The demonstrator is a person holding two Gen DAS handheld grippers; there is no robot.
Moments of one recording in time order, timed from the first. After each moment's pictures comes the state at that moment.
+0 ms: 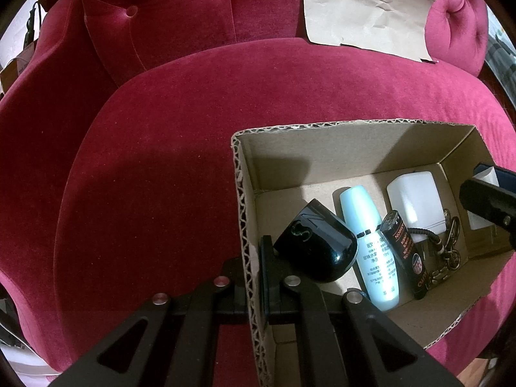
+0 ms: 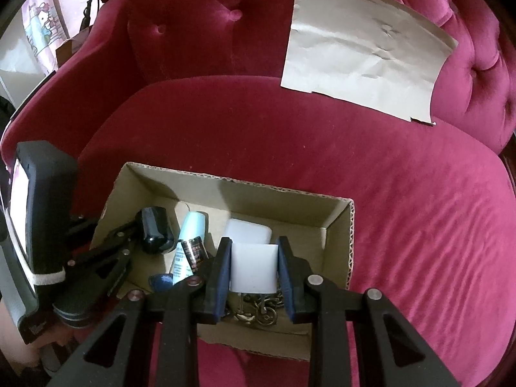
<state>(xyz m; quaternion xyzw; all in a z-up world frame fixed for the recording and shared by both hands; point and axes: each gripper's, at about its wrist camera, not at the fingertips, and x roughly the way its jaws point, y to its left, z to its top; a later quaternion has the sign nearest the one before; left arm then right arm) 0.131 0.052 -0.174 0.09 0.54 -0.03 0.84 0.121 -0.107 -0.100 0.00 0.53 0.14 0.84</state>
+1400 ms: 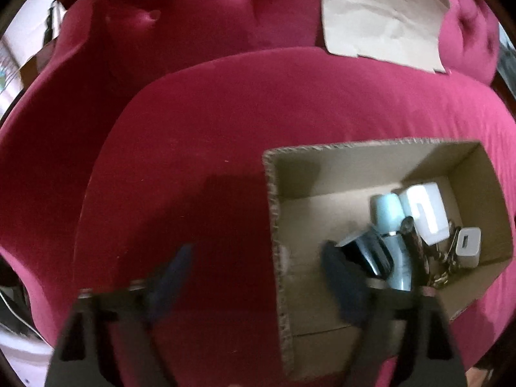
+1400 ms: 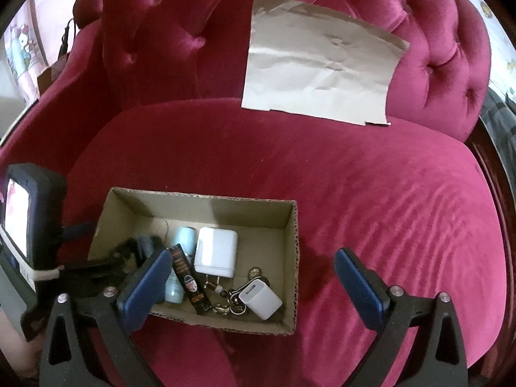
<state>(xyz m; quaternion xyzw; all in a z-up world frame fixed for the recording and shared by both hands) 0.136 0.058 -0.159 0.09 0.53 0.01 0.84 0.102 -0.116 -0.074 0.02 0.50 0.06 0.86</state>
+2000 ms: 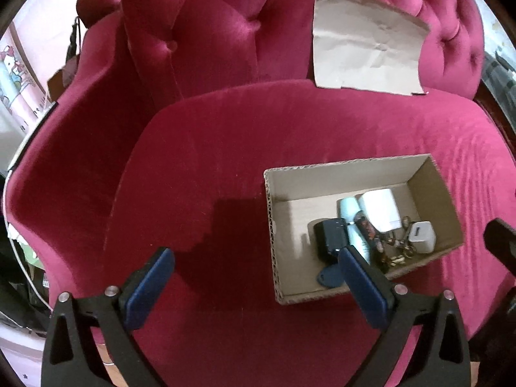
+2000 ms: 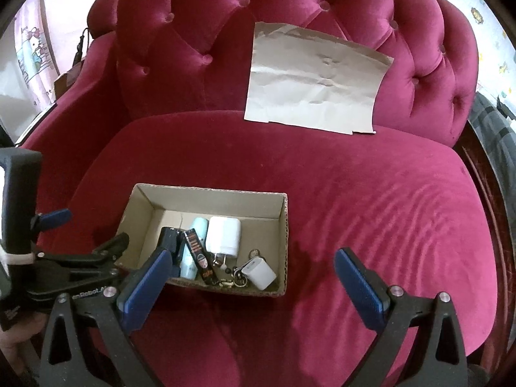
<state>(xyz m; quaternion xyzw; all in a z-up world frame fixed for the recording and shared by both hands) 0.089 0.049 -0.095 0.08 0.50 0.00 0.86 0.061 -0.124 -0.032 0.02 0.48 0.07 0.87</state>
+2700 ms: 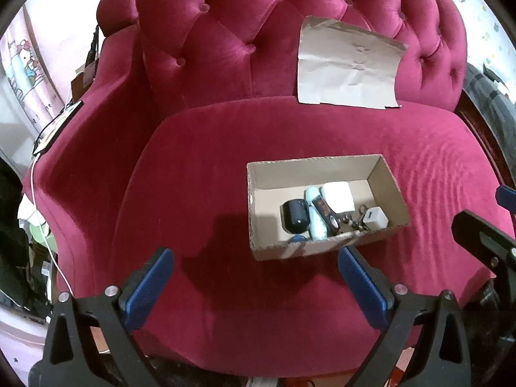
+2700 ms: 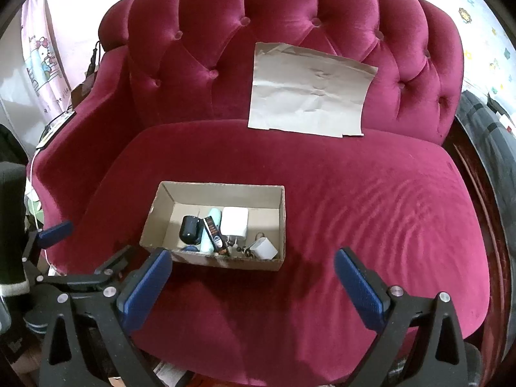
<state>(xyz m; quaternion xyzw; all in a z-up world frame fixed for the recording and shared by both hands) 0.025 0.033 -0.049 0.06 0.48 -0.01 0.88 0.011 -0.129 0.017 0.03 0.47 0.07 0.88</state>
